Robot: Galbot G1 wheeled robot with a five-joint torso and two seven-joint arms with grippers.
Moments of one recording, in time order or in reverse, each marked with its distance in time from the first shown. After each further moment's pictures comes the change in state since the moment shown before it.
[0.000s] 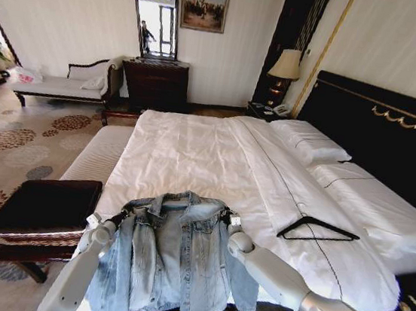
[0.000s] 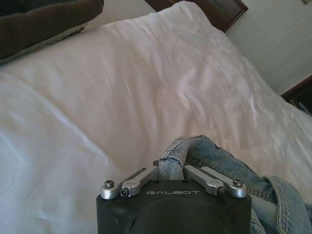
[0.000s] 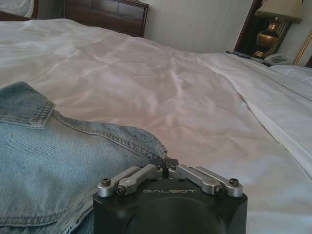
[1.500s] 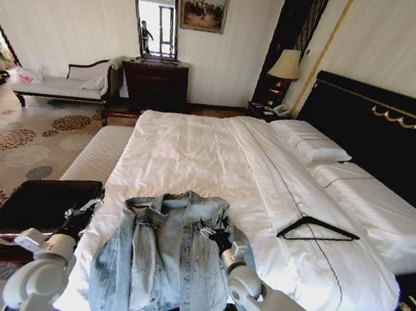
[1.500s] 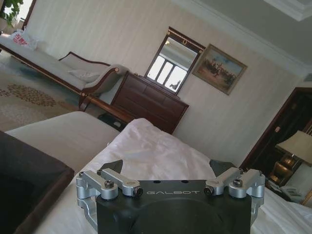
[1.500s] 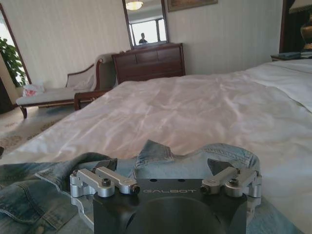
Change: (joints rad) left arm 0.552 -0.064 -0.342 -0.871 0.117 -0.102 0.011; right arm -0.396 -0.150 0.166 0.599 0.022 0.120 -0.036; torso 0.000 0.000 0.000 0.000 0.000
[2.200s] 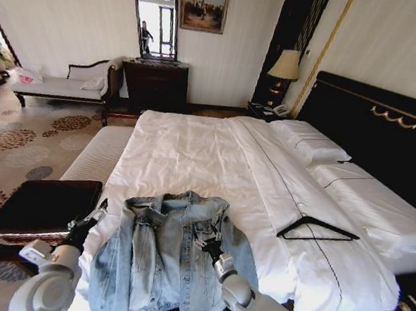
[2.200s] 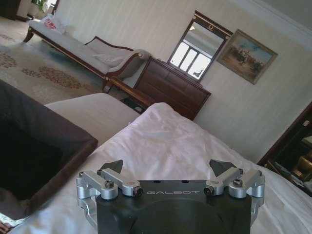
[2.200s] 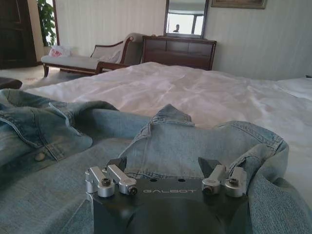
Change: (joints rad) left arm 0.052 -0.137 0.030 -0.009 0.082 0.027 -0.038; right arm 0.045 0.075 -0.112 -0.228 -0.255 0.010 -0.074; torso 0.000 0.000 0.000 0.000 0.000
